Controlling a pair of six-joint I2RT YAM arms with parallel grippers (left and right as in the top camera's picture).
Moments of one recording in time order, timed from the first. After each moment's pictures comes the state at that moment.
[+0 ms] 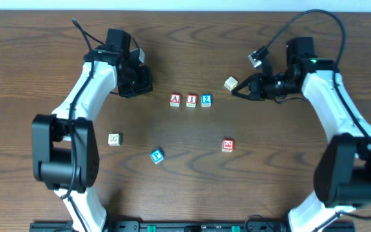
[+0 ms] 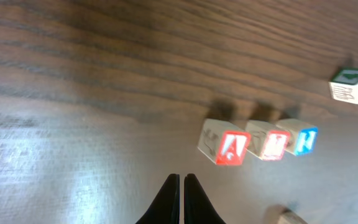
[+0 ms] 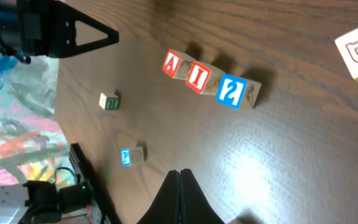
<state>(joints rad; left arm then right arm) -0.15 1.98 1.48 -0.80 0.42 -0.35 0.02 1.86 1.38 -0.87 -0.89 -0.09</state>
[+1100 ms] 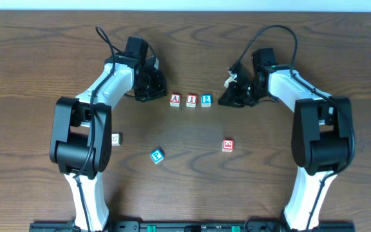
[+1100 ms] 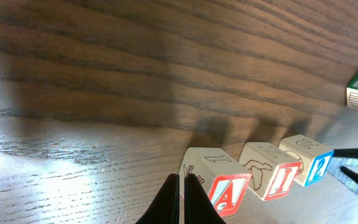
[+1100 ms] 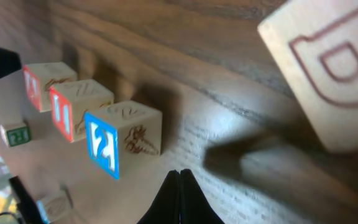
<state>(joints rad) -0.22 2.10 1.48 -0.69 0.47 -0.44 0.14 2.13 1.38 -0.63 -0.68 0.11</state>
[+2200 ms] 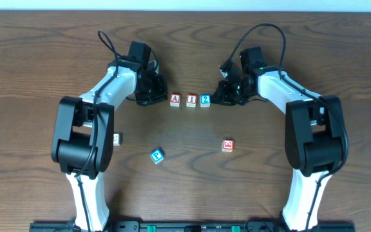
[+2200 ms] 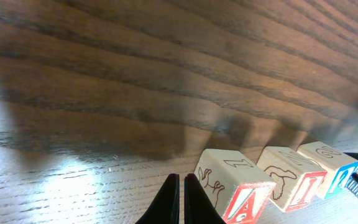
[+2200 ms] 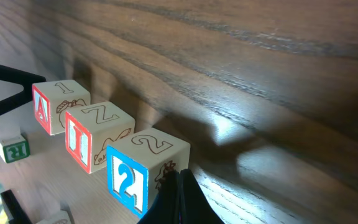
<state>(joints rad) -0.23 2.11 1.44 -0.66 0.44 -0.49 0.20 2.13 1.38 -0.55 -0.64 0.20</state>
